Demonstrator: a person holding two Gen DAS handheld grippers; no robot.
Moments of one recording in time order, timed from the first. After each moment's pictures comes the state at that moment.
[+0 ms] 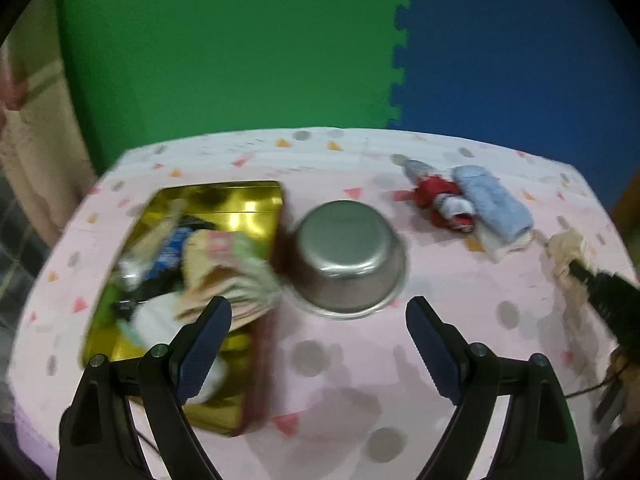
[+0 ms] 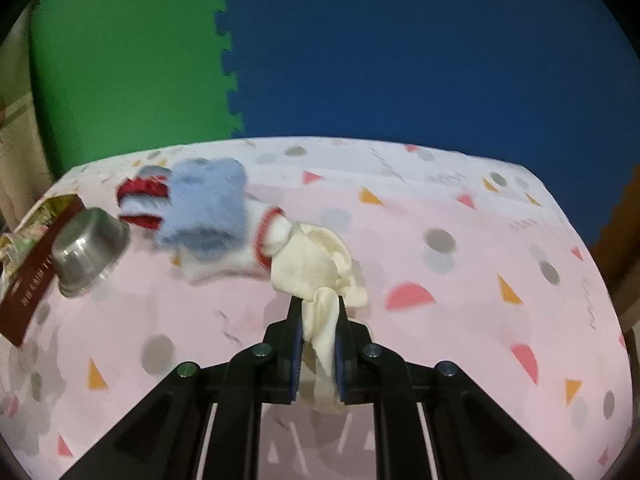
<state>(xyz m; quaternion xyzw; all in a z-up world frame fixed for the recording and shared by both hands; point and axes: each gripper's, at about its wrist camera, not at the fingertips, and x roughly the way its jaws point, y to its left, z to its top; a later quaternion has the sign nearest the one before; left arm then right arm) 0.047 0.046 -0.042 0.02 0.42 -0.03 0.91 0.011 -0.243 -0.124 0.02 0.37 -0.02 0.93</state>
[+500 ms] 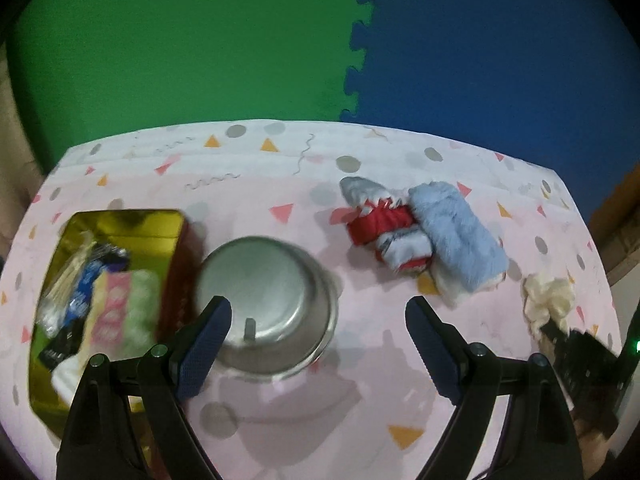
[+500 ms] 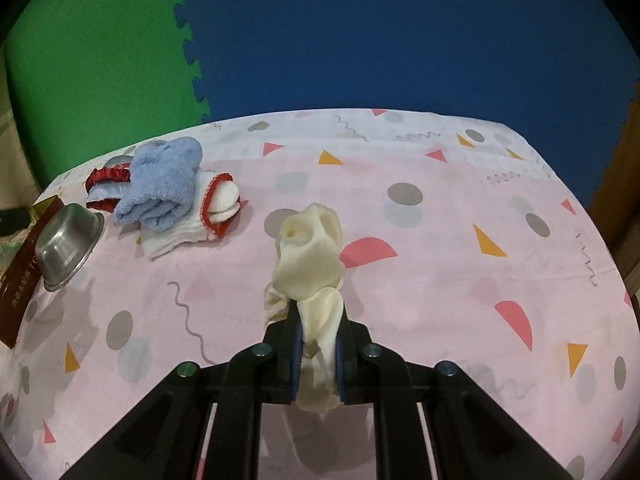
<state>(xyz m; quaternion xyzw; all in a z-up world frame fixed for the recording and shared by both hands) 0.123 -0.006 -0.049 -0.01 0.47 -0.08 0.88 0.005 -0.274 -0.145 0.06 0.40 -0.04 0.91</state>
